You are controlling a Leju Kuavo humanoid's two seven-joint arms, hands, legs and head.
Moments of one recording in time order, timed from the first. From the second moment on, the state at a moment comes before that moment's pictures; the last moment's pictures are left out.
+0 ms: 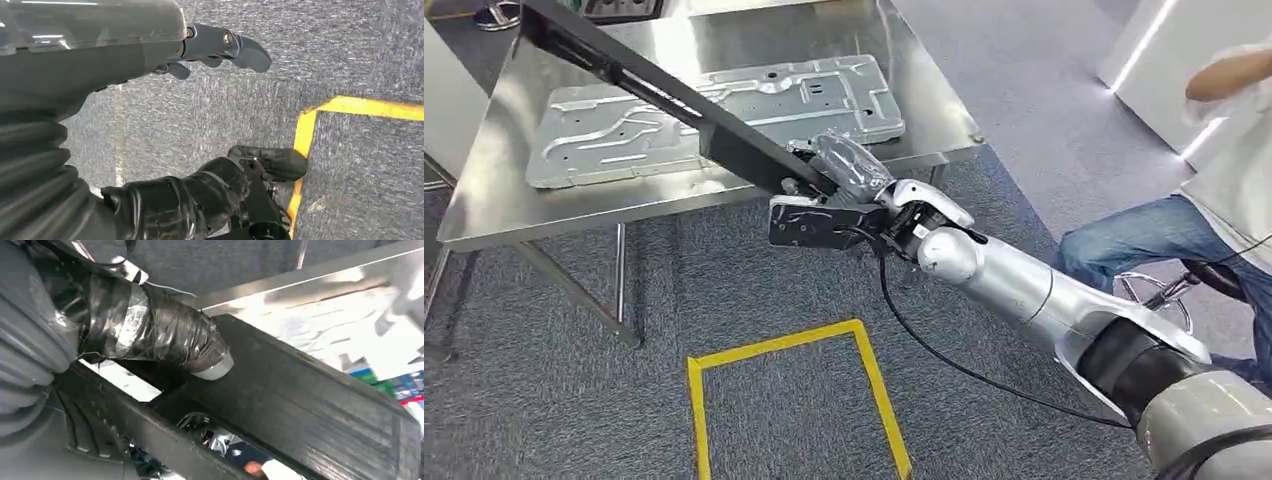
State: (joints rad) left arm -0.09 0.17 -0.79 -0.23 0.74 0.03 0.01; right arm -0.72 -0.50 0.71 -1.77 0.15 -0.06 0.23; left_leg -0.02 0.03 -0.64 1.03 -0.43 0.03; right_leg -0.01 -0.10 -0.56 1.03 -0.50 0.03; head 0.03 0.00
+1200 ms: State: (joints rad) left arm -0.09 0.15 -0.84 -0.25 0.80 0.05 -0.05; right arm -0.77 -0.53 0.73 -1.68 0.59 0.08 0.50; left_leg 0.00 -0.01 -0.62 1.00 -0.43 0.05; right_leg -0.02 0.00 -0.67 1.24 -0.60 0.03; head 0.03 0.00
